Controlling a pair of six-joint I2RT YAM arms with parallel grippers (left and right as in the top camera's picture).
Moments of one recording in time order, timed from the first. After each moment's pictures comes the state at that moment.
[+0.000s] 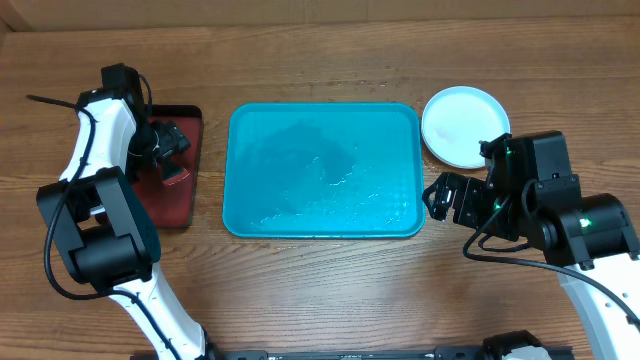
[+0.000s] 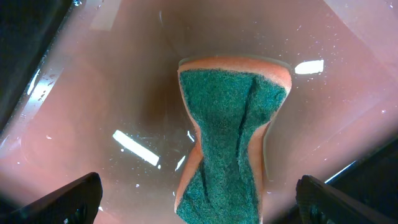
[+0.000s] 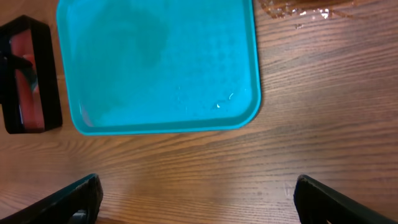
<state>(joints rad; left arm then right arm) 0.27 2.10 1.62 -1.00 -0.10 -0.42 0.20 1.11 1.17 -1.18 -0.28 0.46</state>
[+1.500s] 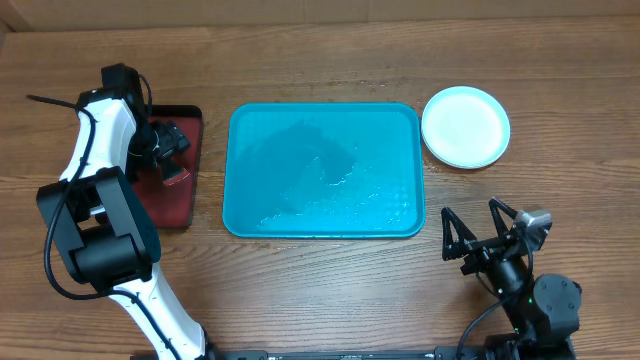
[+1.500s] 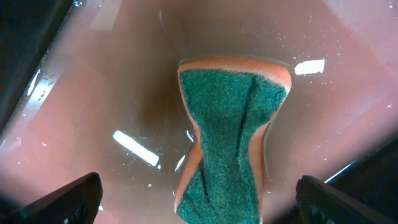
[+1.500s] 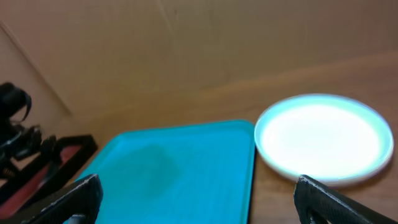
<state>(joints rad) 0.27 2.10 1.62 -1.00 -0.10 -0.42 0.08 0.12 0.16 -0.13 -0.25 0.33</state>
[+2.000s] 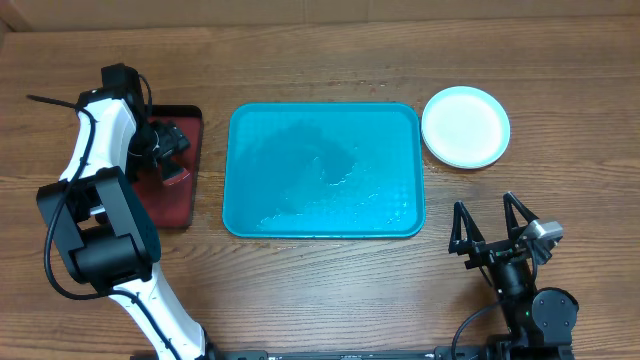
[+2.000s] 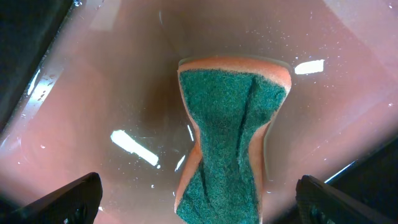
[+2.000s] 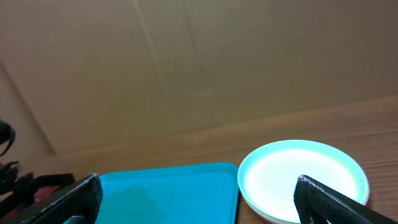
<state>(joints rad) 0.27 2.10 1.62 -1.00 -0.10 -0.42 0.03 0.01 0.02 0.08 -0.20 0.33</state>
